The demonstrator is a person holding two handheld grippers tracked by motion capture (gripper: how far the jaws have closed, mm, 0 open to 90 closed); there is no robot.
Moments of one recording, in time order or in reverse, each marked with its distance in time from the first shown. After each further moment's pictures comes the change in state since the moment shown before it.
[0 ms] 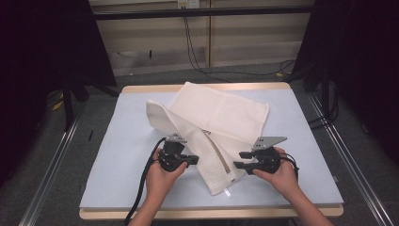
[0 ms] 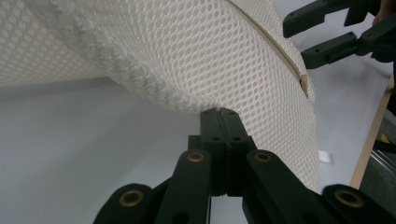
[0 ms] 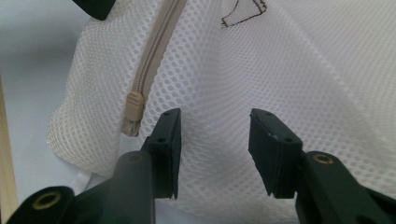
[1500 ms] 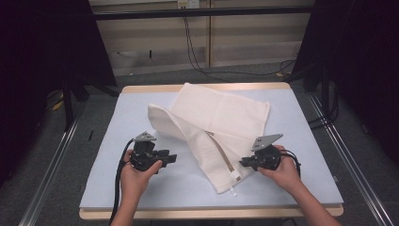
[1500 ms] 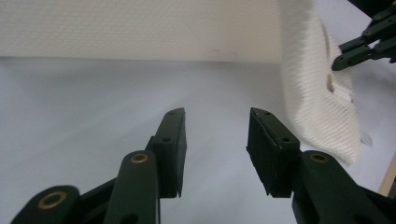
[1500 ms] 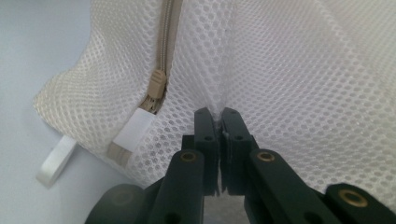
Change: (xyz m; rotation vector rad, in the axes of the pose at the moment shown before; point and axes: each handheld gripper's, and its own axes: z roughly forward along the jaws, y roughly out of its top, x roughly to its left) left arm 0.048 -0.030 -0.053 -0.093 0.101 -0.098; right arm -0.016 -0.002 -0.001 0.129 0.025 -0.102
